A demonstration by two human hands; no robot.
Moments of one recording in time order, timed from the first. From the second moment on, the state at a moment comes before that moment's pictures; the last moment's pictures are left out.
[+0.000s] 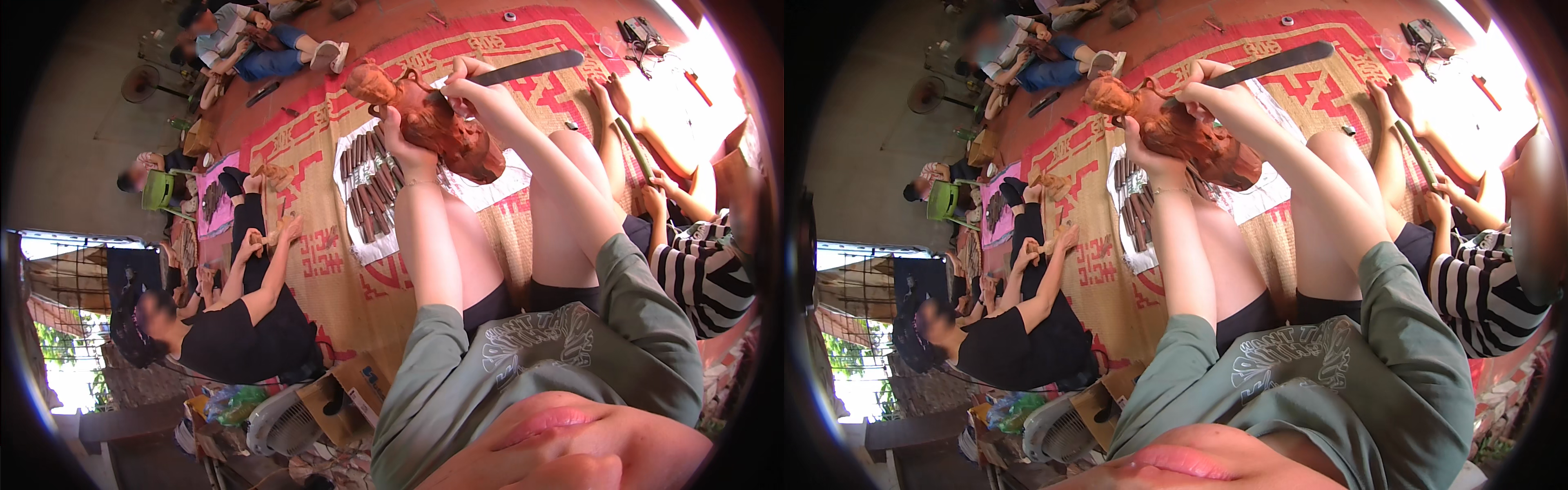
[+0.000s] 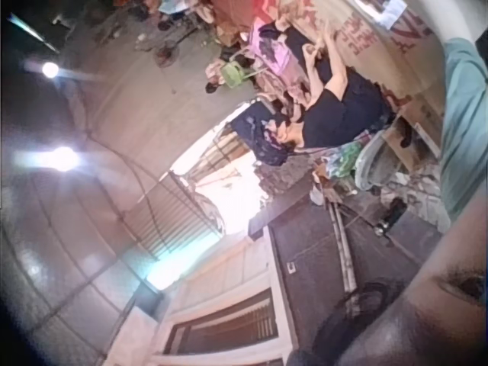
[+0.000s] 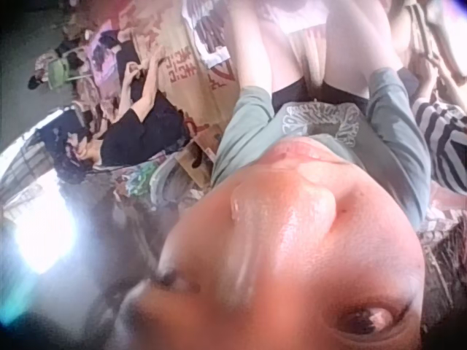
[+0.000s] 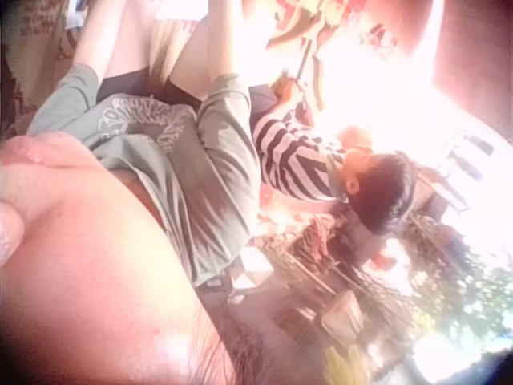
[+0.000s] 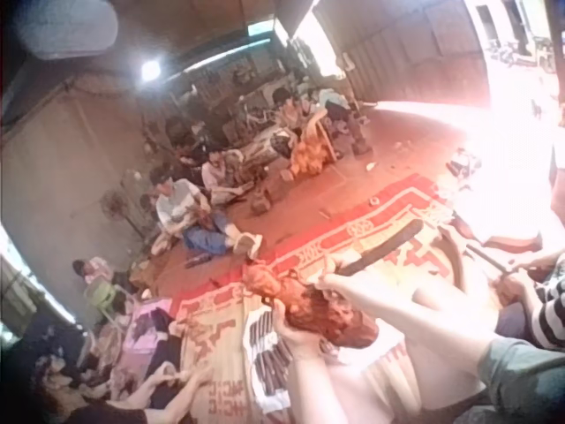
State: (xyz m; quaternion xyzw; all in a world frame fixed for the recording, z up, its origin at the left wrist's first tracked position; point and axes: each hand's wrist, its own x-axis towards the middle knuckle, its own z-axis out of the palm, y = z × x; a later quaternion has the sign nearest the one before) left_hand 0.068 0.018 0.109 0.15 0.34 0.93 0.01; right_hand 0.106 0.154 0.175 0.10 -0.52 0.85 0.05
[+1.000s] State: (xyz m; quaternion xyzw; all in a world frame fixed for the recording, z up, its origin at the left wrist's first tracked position) left_hand 0.088 0.031 0.133 0.10 0.37 0.92 0.00; right_hand 0.105 0.143 0.165 0.12 -0.49 0.85 0.15
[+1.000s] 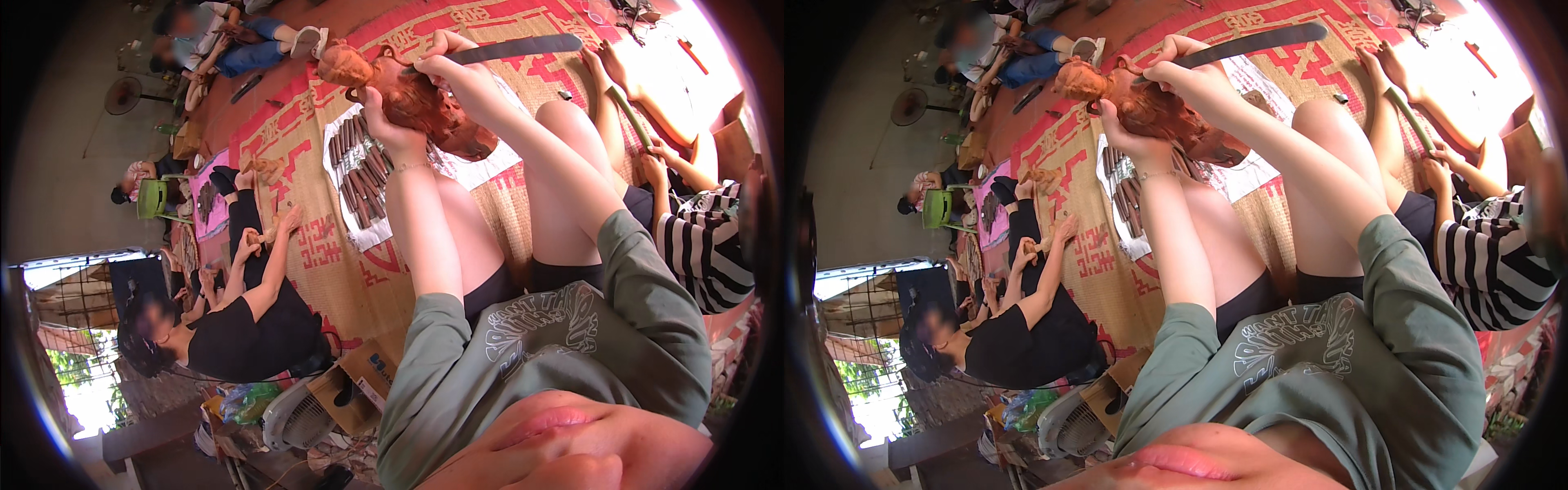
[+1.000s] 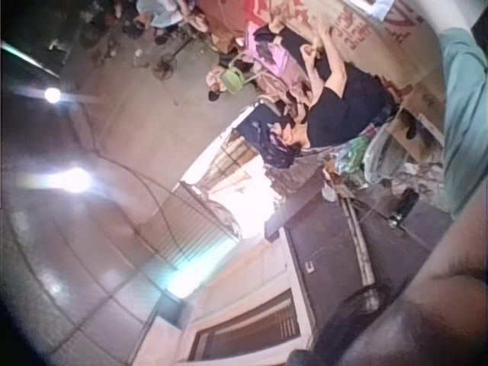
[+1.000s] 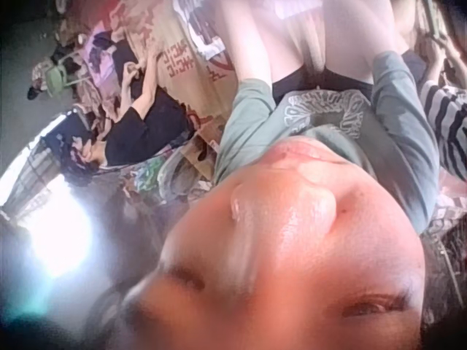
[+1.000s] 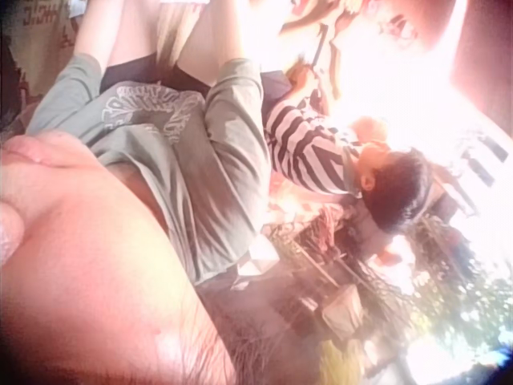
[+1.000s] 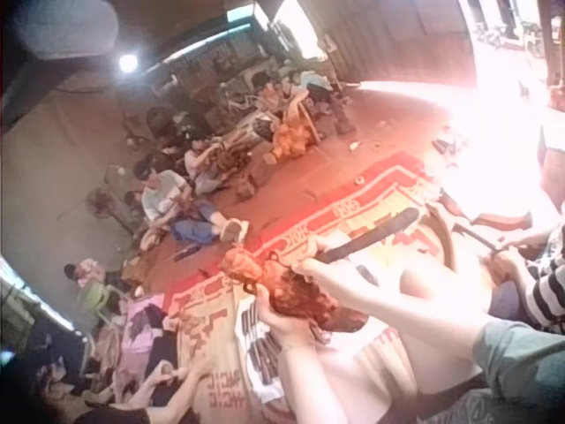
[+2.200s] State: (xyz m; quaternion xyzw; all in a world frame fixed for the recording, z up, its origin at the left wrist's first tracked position) left_hand 0.087 0.047 0.125 0.10 0.34 0.94 -0.02; right_hand 0.088 0.142 0.145 0.05 -0.51 0.82 0.26
